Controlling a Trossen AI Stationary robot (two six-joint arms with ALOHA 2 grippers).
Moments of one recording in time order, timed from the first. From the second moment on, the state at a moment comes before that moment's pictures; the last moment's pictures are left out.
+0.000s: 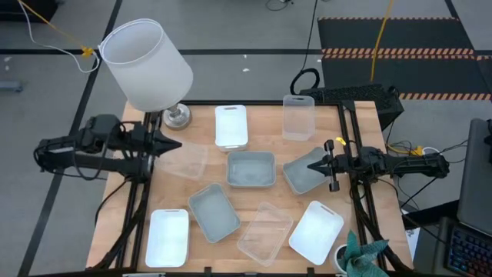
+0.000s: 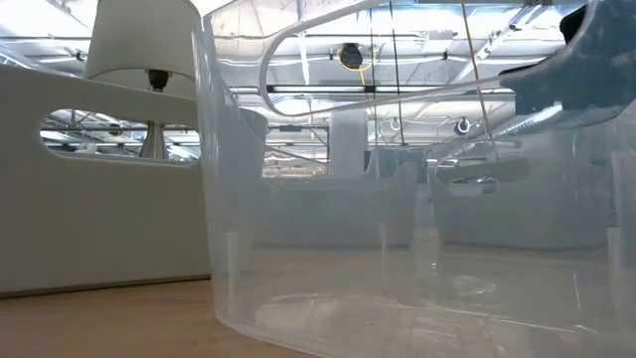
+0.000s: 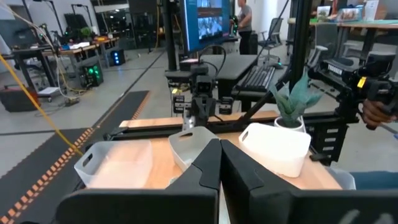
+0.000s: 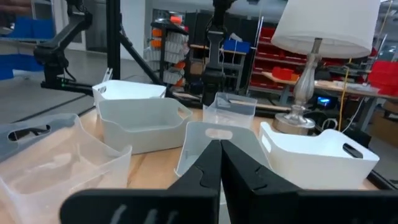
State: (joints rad) left arm 0.03 0.54 0.86 -0.38 0.09 0.08; right arm 0.04 0.08 0.01 0.09 -0.02 -0.11
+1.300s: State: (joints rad) left arm 0.03 0.74 1.09 -0.50 0.08 0.13; right arm 0.04 0.63 0.97 -0.59 0.08 0.17
